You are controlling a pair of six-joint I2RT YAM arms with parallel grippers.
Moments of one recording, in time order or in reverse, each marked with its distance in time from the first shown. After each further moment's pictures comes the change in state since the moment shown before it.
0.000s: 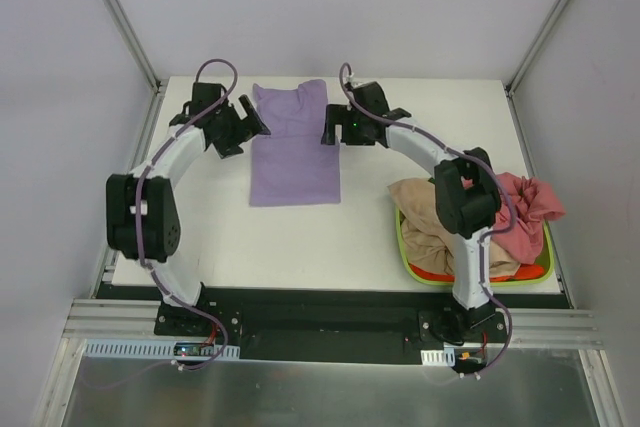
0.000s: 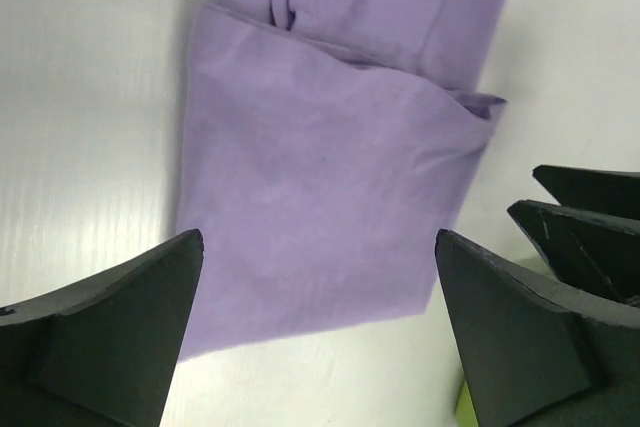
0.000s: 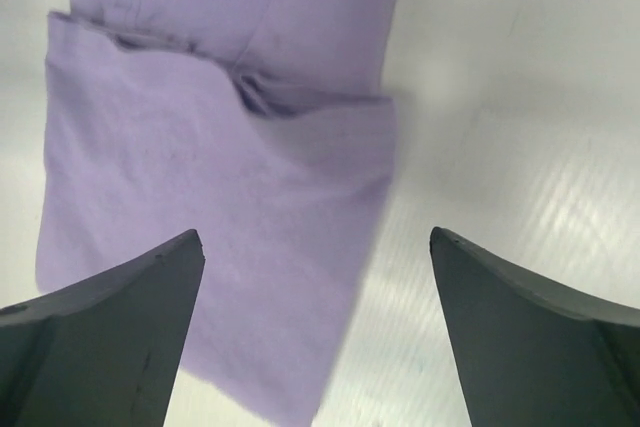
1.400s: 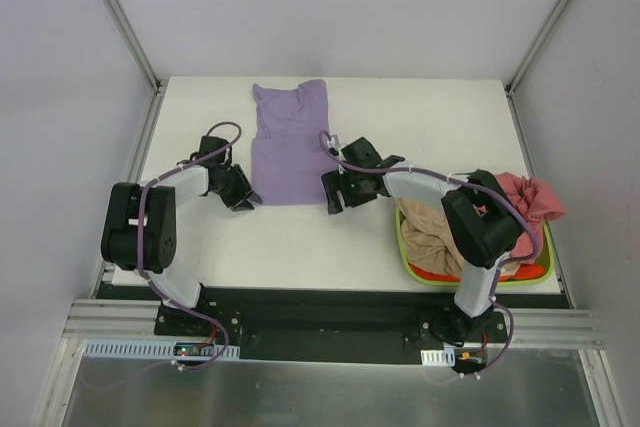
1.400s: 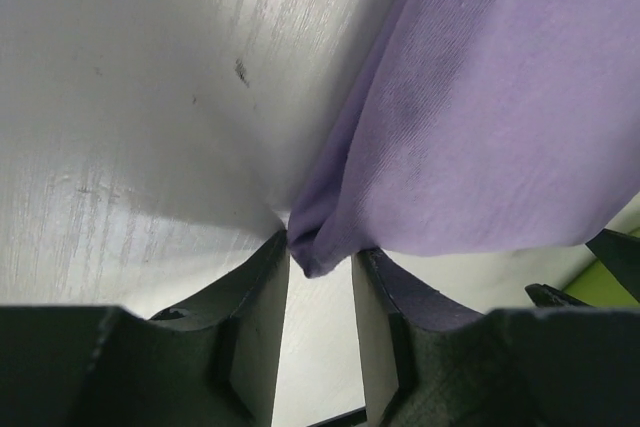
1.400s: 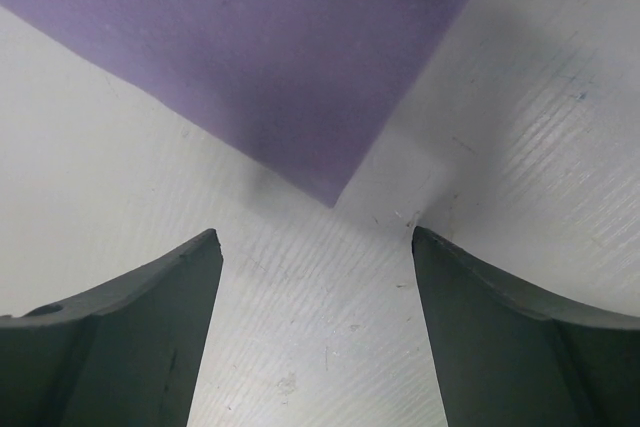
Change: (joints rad) left arm 0.000 -0.138 -0.491 0.045 0.036 -0.056; right arm 0.176 -0.304 -0.560 -0.013 0.001 -0.153
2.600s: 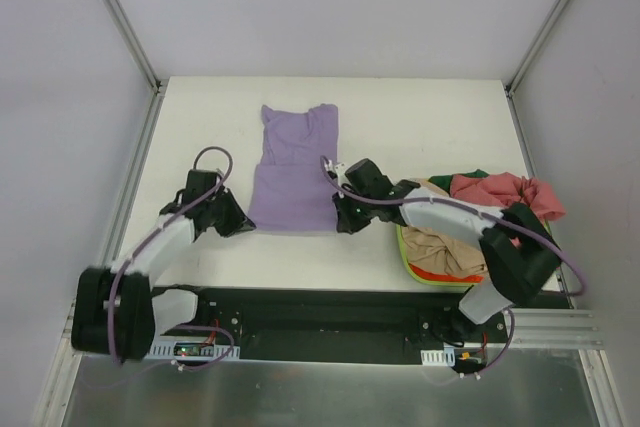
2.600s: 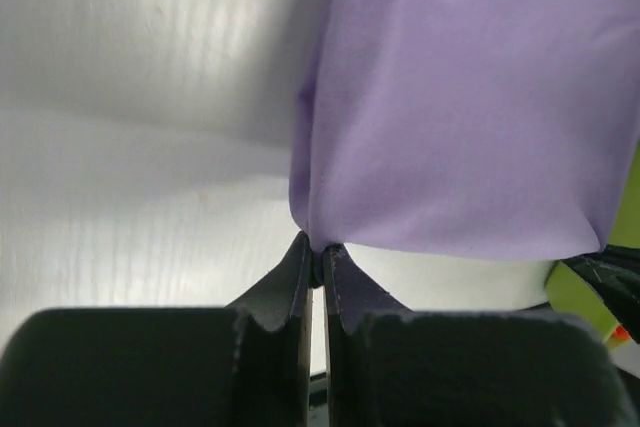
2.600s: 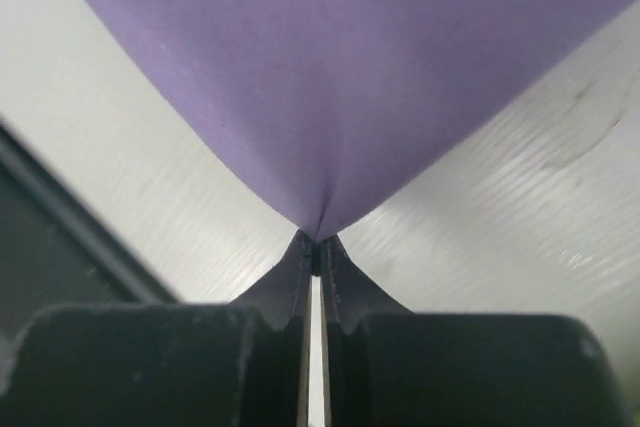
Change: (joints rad) left arm -0.023 -0.393 -0.300 0.036 0.015 0.011; right arm 0.101 -0.209 -0.205 0.071 -0.045 -0.032
